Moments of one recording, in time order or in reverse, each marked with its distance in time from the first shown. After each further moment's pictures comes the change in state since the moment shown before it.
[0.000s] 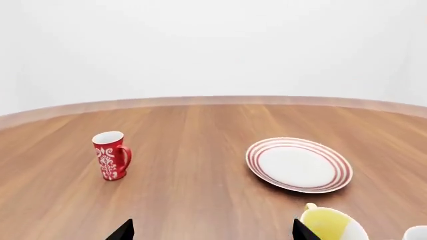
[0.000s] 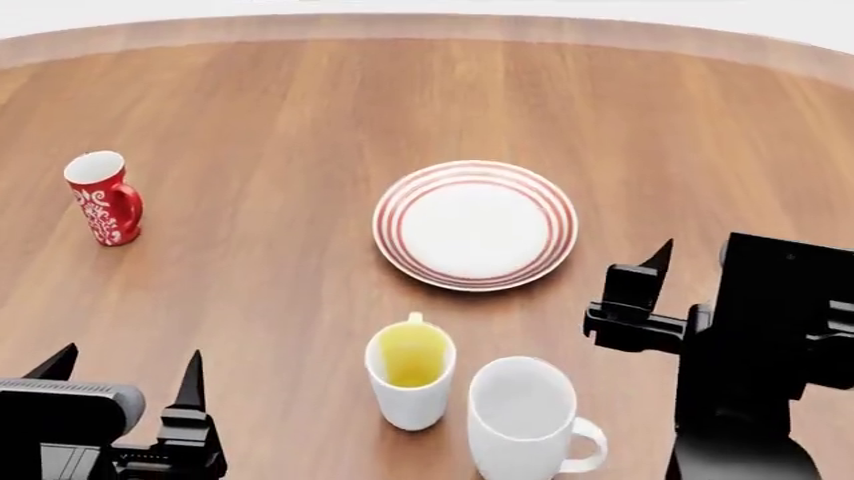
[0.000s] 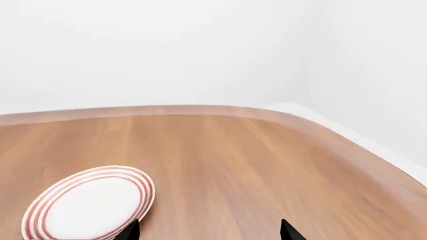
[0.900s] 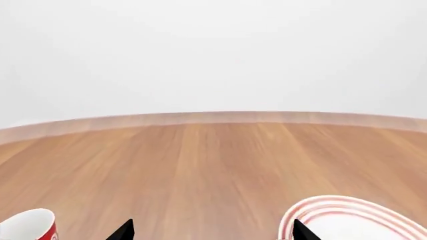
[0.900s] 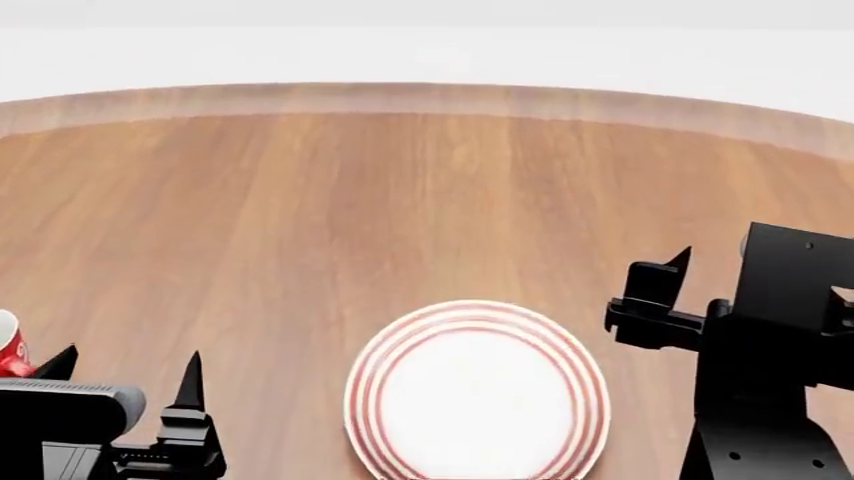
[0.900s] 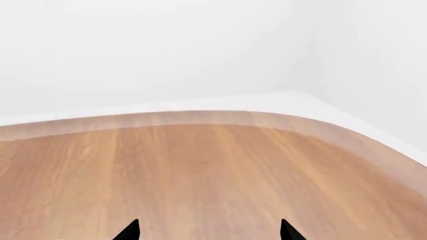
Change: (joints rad) left arm -0.007 -0.025 0.017 -0.029 -0.033 0.021 -0.028; right arm 0.060 0.030 0.014 0.124 0.028 0.014 0.003
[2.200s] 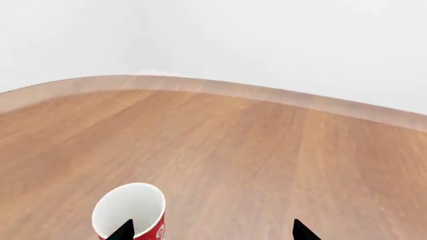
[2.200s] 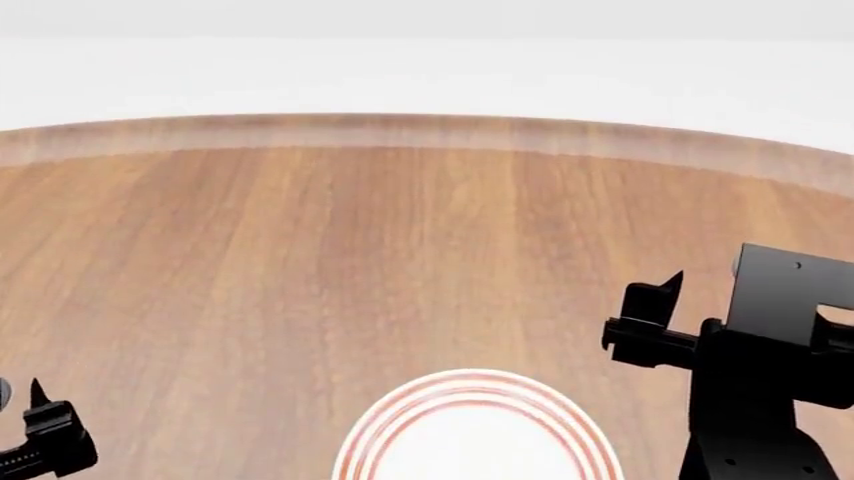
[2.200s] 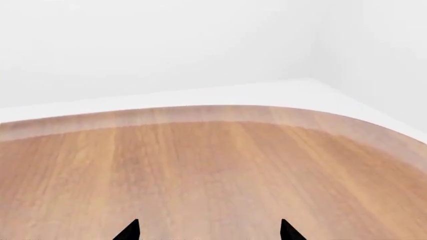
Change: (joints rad) left arm -0.007 -0.001 -0.221 -0.200 -0.037 0.042 -0.211; right arm -0.007 0.010 -0.013 0.121 0.027 -0.076 -0.005
